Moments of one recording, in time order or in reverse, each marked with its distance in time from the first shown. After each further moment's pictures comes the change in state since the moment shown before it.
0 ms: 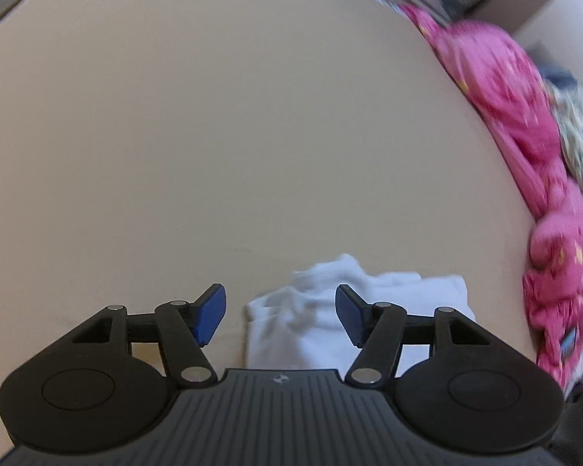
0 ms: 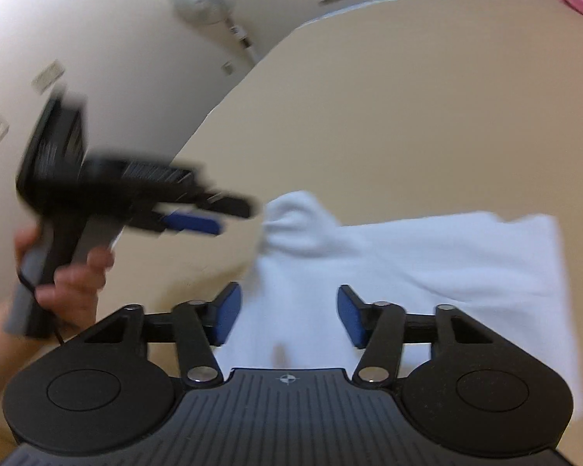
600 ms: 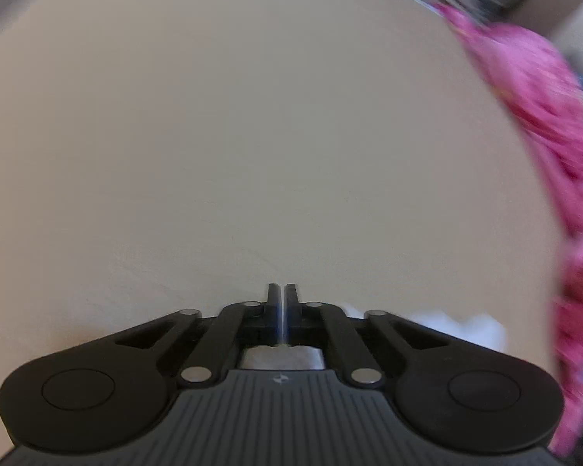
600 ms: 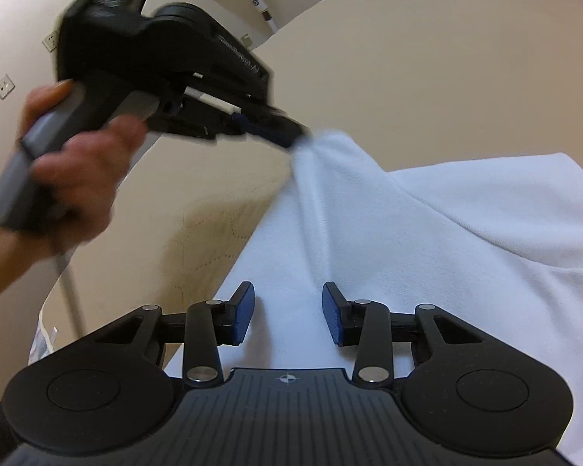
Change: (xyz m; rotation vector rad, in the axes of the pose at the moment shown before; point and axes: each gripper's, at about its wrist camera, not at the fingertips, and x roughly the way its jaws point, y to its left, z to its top) left arm 0.044 0.004 0.044 -0.072 -0.037 0.164; right arm 0.041 0.002 -0.022 -0.041 0.059 0.015
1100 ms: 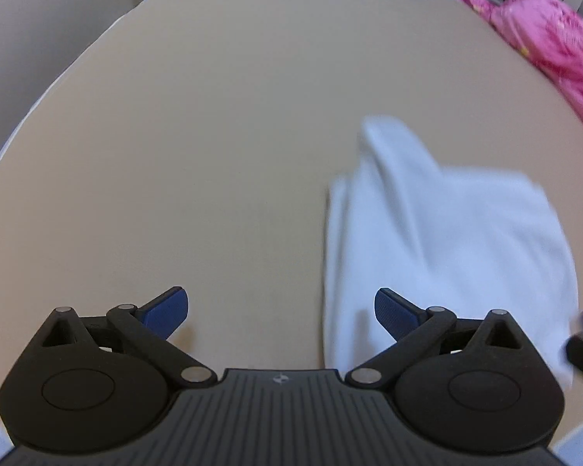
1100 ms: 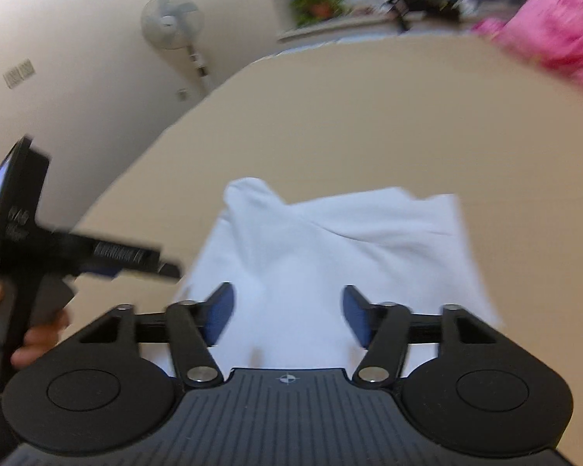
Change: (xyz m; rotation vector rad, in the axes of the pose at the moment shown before) left arm -0.067 -0.030 -0.171 0.122 -0.070 0.226; right arm -0.144 0.031 -0.059 0.013 -0.195 -0.292
